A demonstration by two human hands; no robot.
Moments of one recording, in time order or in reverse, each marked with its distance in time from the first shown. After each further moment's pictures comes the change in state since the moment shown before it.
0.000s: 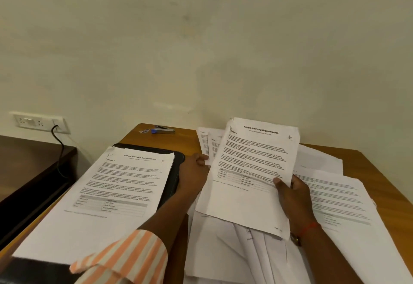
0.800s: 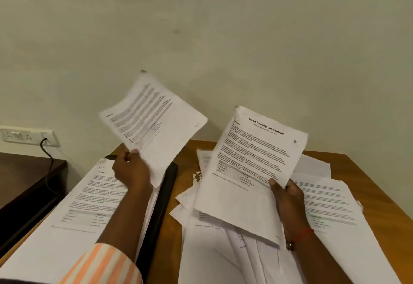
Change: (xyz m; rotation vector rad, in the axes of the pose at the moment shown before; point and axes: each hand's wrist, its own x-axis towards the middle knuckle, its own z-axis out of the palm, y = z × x) left_hand 0.028 0.009 -0.099 -0.493 0.723 -0.111; right_hand -0.006 -0.012 -0.003 0.194 0.010 -0.029
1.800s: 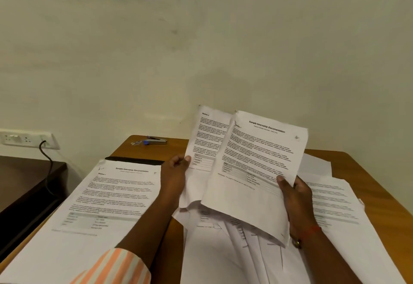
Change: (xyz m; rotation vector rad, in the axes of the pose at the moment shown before) left_hand -0.068 -0.012 0.022 0.083 -0.685 -0.098; right_hand 0.006 -0.002 -0.009 -0.029 0.056 0.000
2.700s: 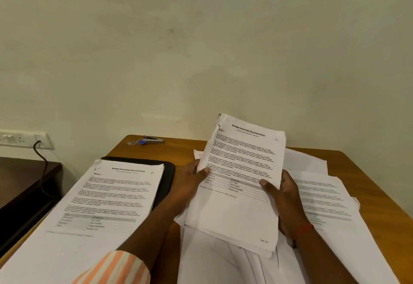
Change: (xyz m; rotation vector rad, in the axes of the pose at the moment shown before) left_hand -0.022 -0.004 0.017 -0.030 -0.486 -0.029; right_hand -0.004 0.000 0.006 -0.004 -0.195 0.005
